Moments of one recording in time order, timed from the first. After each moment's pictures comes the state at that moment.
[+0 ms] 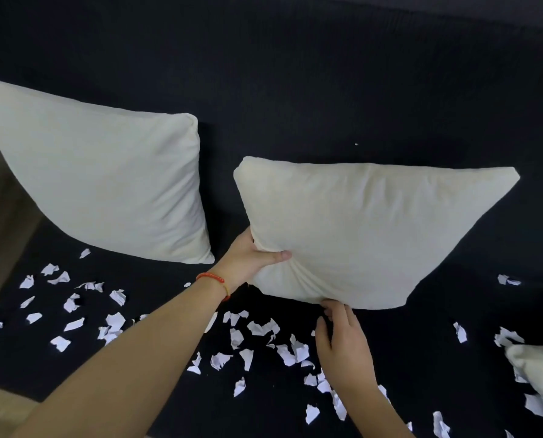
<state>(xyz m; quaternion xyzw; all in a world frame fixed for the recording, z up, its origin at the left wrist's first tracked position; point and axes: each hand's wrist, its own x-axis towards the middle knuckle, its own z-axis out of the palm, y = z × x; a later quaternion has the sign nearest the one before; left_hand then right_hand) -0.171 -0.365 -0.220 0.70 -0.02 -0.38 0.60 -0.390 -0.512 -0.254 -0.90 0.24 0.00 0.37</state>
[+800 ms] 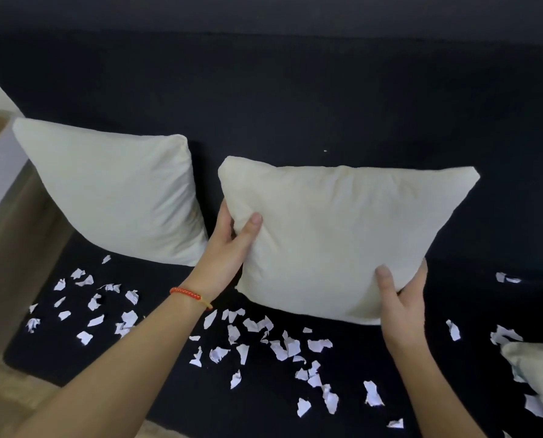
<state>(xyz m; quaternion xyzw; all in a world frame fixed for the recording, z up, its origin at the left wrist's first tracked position) -0.206 -0.387 -0.118 0.75 -0.04 -0.24 0.61 -0.375 -0.621 -0.182 -0.66 0.33 -0.13 0.66</state>
